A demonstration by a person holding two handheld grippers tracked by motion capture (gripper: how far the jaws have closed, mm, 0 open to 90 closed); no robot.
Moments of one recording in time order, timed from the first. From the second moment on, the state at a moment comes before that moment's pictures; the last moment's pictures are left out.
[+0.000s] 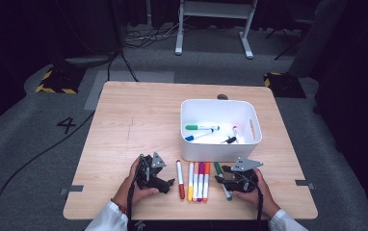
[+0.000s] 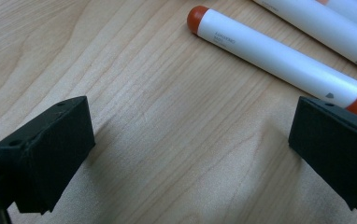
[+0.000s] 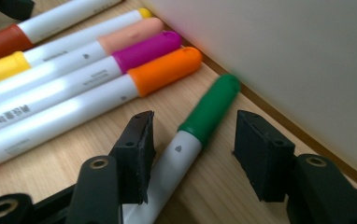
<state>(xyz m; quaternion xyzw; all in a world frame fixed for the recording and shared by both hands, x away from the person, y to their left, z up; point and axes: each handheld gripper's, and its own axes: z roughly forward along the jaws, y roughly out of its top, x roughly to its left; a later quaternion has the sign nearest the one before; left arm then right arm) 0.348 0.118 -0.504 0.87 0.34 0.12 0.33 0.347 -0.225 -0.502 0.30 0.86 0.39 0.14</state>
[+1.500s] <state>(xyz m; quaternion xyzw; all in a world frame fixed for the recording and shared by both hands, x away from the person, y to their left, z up) 0.348 0.118 -0.504 0.87 0.34 0.12 0.33 0.349 -0.251 -0.479 0.24 0.86 0.44 0.13</state>
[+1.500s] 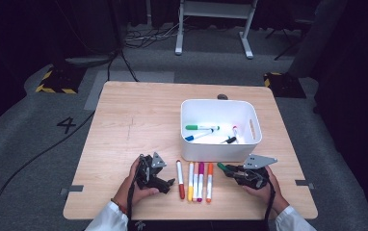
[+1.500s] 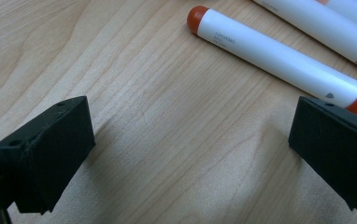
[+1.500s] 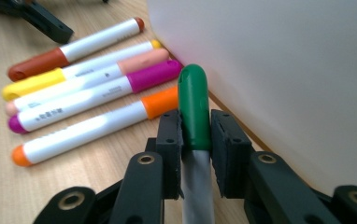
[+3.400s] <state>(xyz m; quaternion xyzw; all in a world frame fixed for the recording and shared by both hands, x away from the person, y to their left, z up) 0.348 0.118 -0.504 0.87 0.34 0.12 0.33 0.406 -0.239 -0.298 0.16 0.84 0.47 0.20</state>
